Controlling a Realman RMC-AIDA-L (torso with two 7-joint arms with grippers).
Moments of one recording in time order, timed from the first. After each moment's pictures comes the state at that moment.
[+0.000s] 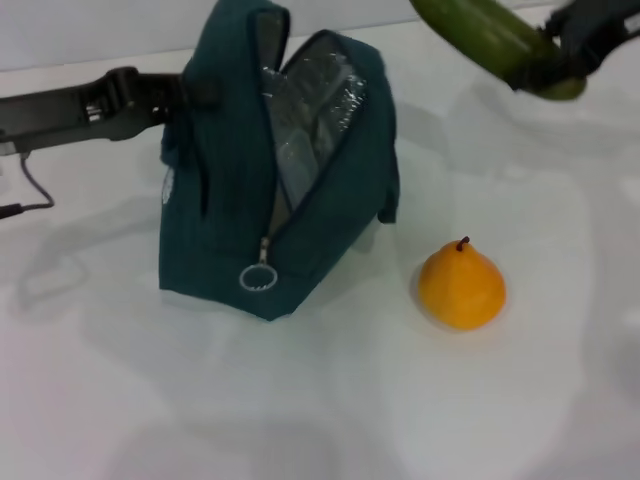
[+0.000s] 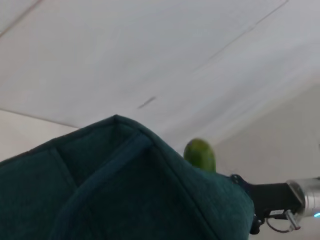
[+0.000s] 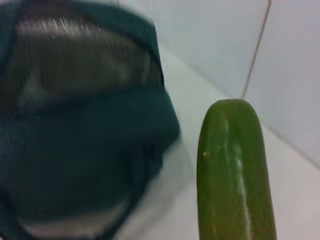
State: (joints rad) left arm -0.99 -2.04 2.85 -0.58 -0.38 1.80 -2.04; right arm 0.76 1.90 -0.78 -1.16 -2.42 -1.63 1.93
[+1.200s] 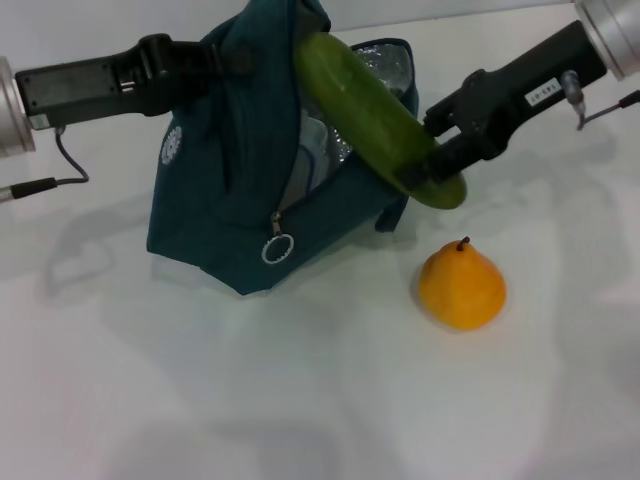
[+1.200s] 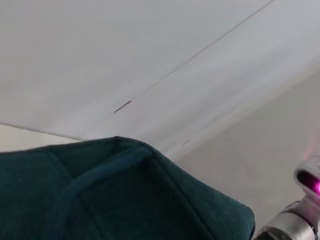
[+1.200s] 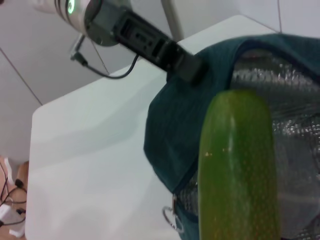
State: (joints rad) left arm -1.02 -2.04 2.85 -0.51 -0.41 1.77 -2.05; right arm 0.87 1.90 -0.87 -0.84 -2.20 -1.76 1.91
